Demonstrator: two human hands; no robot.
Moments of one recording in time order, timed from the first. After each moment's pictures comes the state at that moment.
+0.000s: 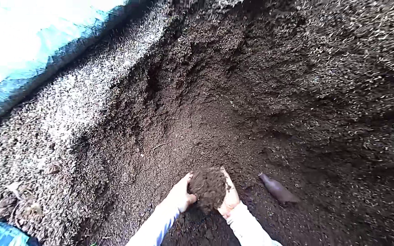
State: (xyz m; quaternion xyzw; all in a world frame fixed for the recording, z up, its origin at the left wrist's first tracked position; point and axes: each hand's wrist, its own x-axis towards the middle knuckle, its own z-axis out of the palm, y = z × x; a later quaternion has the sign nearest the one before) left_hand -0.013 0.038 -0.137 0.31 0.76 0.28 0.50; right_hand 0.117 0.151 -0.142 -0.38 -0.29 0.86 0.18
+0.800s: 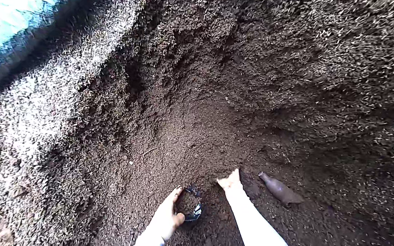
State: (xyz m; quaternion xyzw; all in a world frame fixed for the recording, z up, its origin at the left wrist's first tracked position) left_hand -0.012 0.013 -0.161 0.27 0.77 0.29 0.50; right_hand 0.097 0.244 -0.256 -0.57 -0.15 0.76 0.28
